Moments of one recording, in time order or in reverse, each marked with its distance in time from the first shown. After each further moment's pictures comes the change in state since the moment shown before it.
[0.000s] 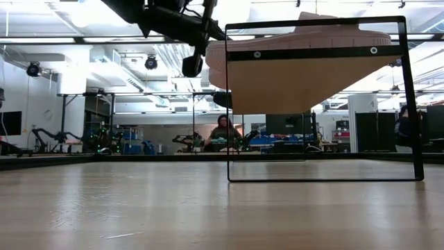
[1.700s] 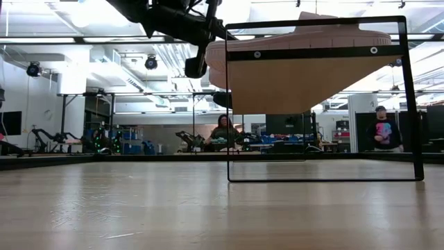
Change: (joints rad) left arm -0.040 0.036 0.022 -0.029 0.054 -0.047; right arm 0.000 0.000 0.000 0.012 -0.005 -0.014
